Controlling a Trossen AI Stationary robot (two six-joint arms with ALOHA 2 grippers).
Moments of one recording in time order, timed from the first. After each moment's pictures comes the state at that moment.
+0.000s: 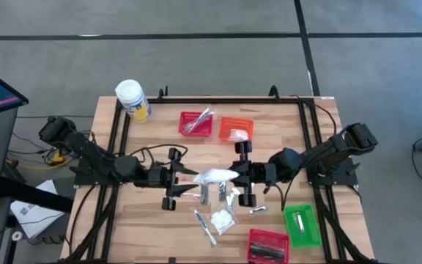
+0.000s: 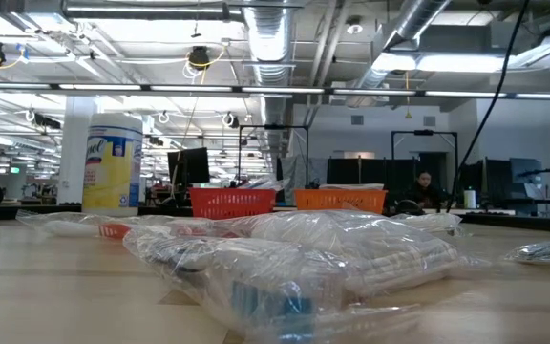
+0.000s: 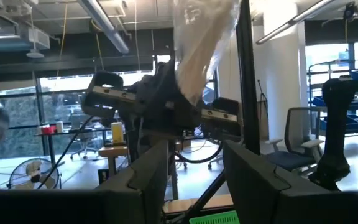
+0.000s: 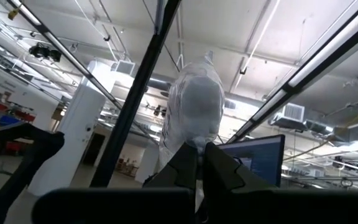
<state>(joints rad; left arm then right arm) -0.44 1.32 0.69 0.98 -0.35 0.21 0.32 1.59 0.92 1.32 0.03 -0.37</state>
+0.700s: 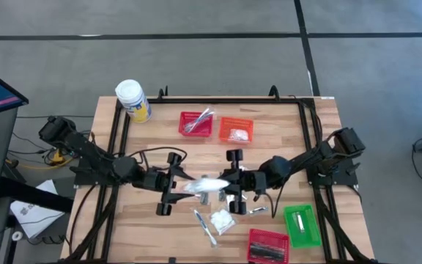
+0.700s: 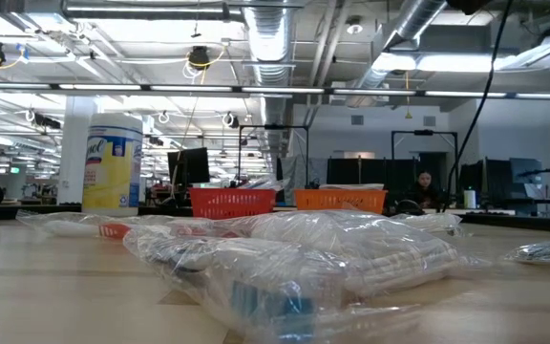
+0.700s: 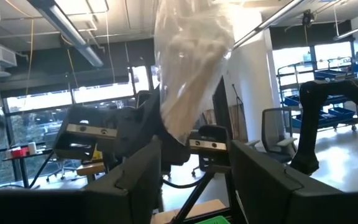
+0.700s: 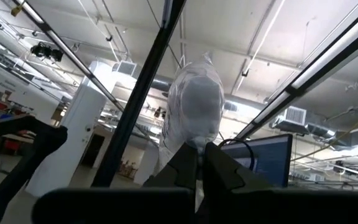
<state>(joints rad) -0.46 1.31 0.69 0.99 -0.24 0.26 0.34 1.74 0.99 1.41 0.04 -0.39</state>
